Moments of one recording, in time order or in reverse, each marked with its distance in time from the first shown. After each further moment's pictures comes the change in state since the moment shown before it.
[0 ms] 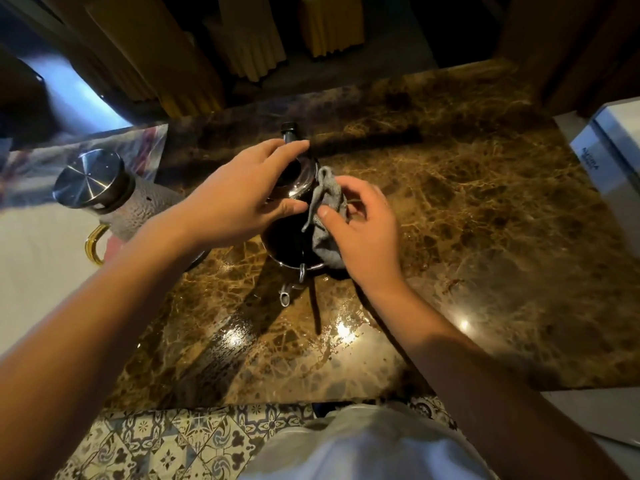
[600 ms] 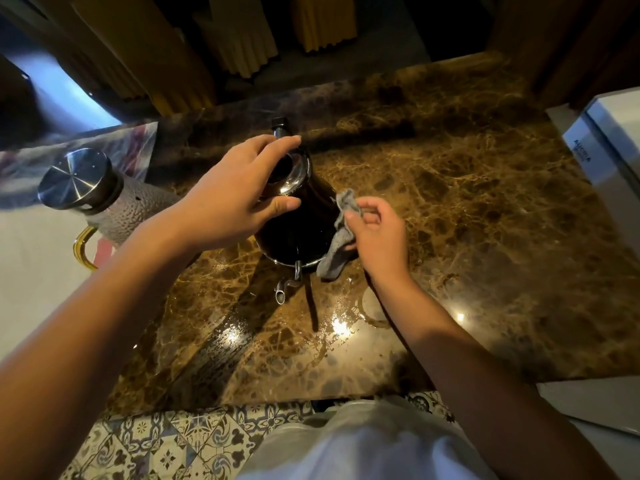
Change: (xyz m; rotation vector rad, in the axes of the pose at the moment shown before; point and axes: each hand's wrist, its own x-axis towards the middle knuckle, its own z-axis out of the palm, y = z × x) left_hand -0.001 -0.004 0.005 0.000 0.001 -0.002; right_hand 0.005 0.040 -0.016 -0.018 0.092 0.373
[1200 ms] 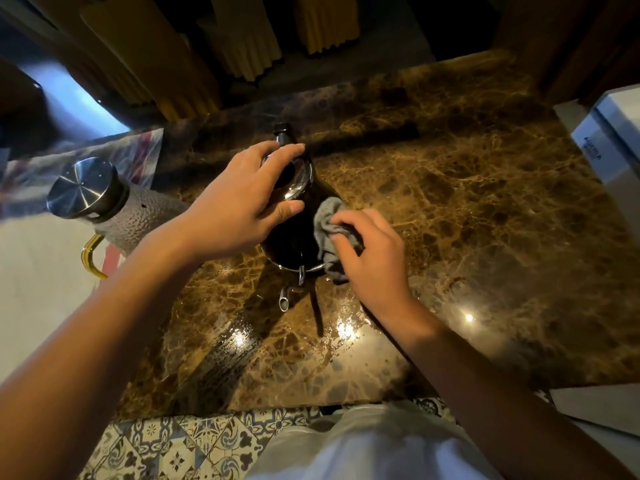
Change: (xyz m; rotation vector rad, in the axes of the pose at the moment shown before) left_hand -0.001 0.006 -0.002 -0.023 -0.032 -0.045; right_hand -0.028 -0.001 -0.001 -0.347 -0.042 -0.586
